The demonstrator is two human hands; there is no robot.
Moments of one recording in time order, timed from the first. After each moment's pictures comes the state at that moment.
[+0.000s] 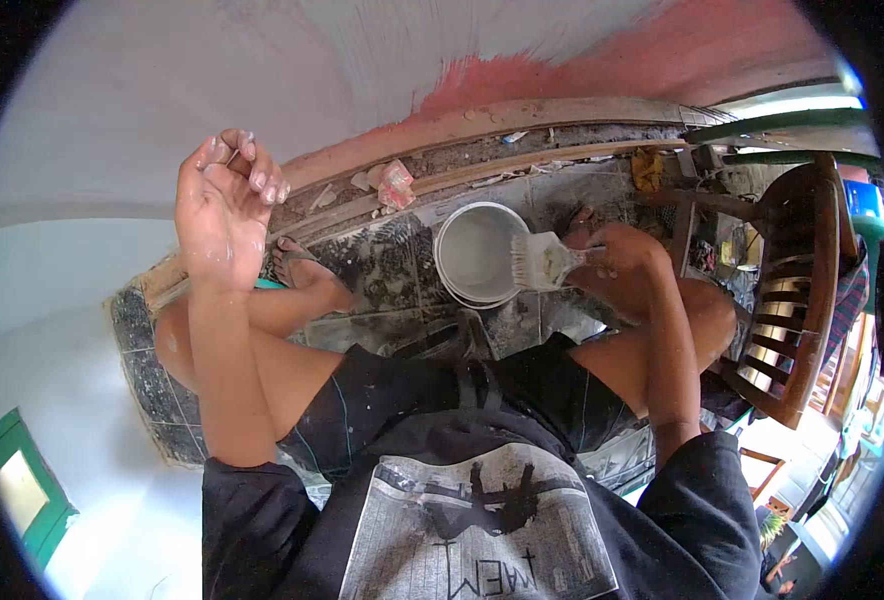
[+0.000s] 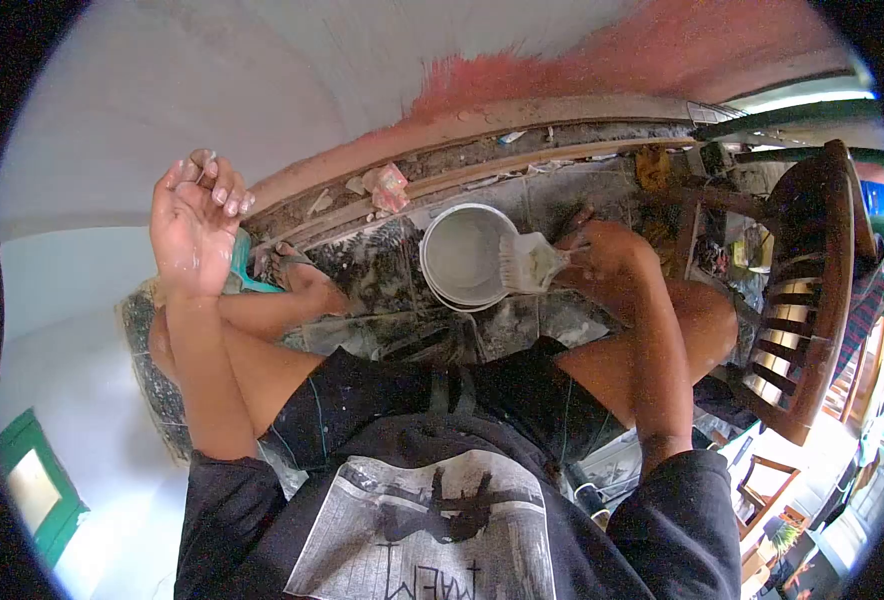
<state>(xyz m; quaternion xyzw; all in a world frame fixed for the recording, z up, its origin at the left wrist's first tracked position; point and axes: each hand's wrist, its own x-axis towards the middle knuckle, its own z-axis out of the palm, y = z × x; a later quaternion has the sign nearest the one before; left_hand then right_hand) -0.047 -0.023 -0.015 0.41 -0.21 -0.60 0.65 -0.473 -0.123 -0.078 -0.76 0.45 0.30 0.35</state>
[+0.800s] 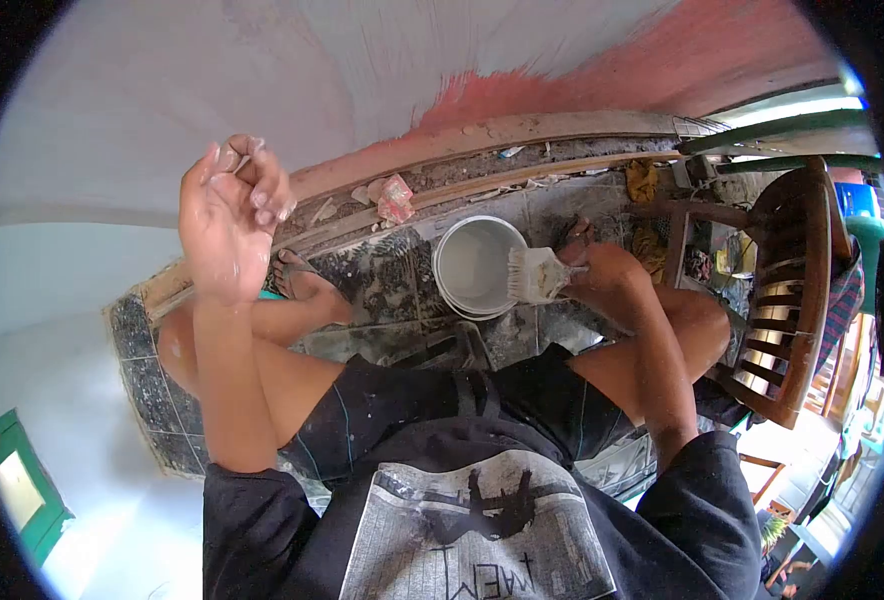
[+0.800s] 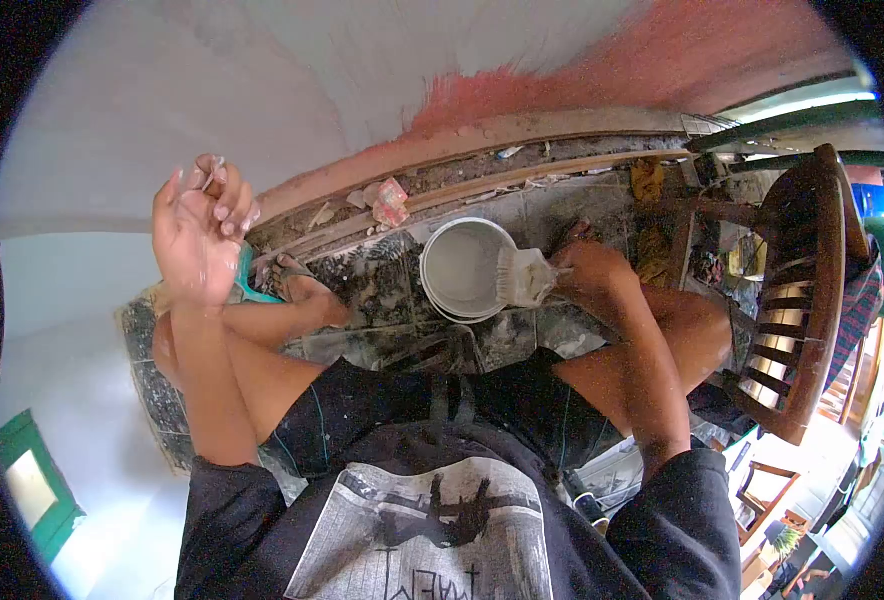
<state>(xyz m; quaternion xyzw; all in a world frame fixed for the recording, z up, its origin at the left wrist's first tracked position) -0.047 -0.019 -0.006 0.39 -0.26 -0.61 0.64 -0.493 -0.114 -0.127 -0.77 0.48 0.25 0.34</state>
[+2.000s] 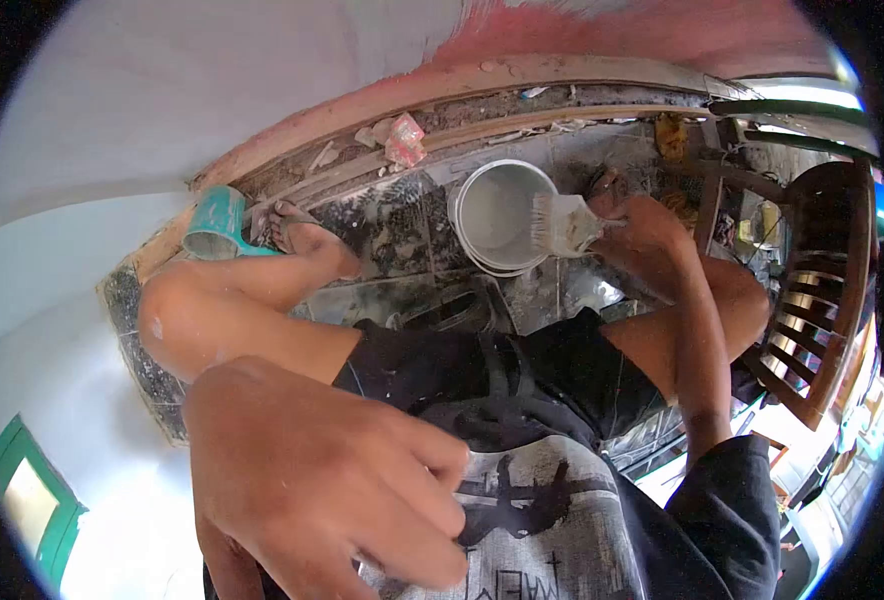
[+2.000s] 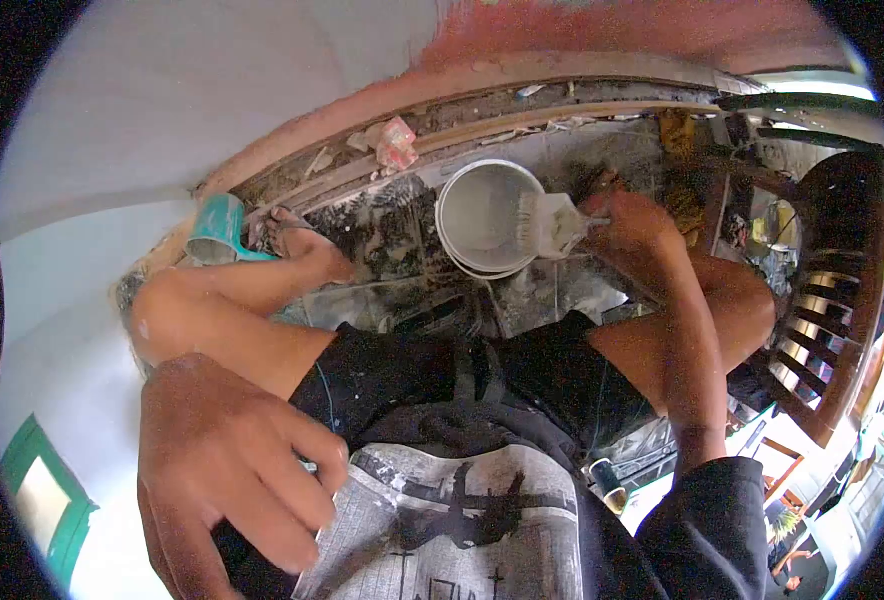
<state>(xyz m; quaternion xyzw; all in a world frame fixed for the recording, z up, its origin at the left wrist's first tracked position) -0.106 0.014 0.036 -0.14 -0.60 -0.71 0.36 -0.460 -0.097 -0.104 -0.82 0.49 0.16 0.25</state>
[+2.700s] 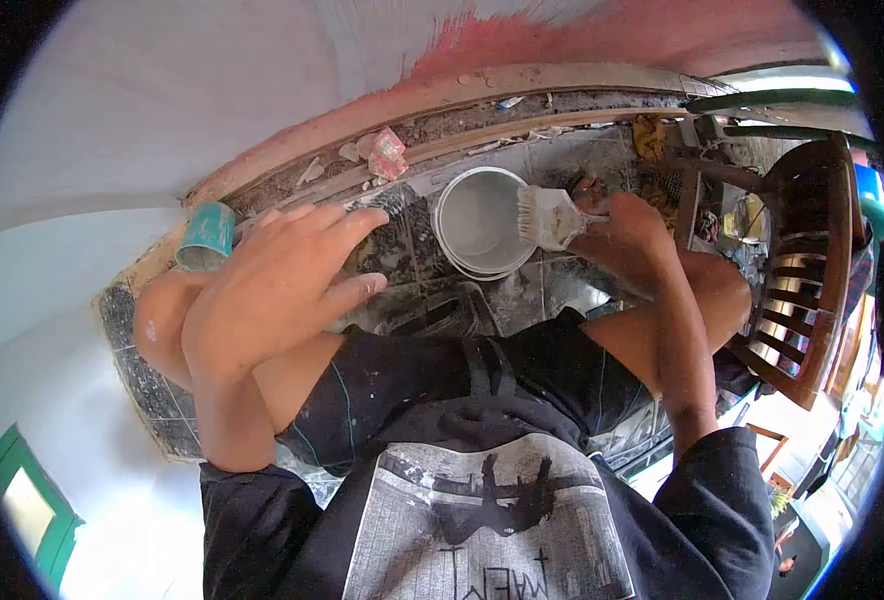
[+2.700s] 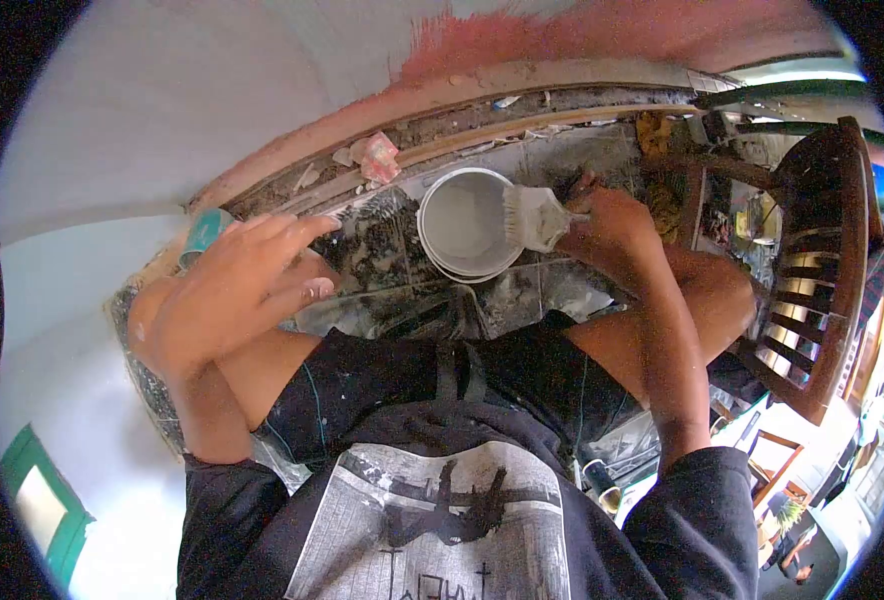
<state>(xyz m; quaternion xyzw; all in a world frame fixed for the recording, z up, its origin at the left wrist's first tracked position) -0.084 0.021 -0.007 0.51 -0.81 -0.29 0.03 -0.459 -0.086 -0.082 -0.76 0.58 0.17 0.23</state>
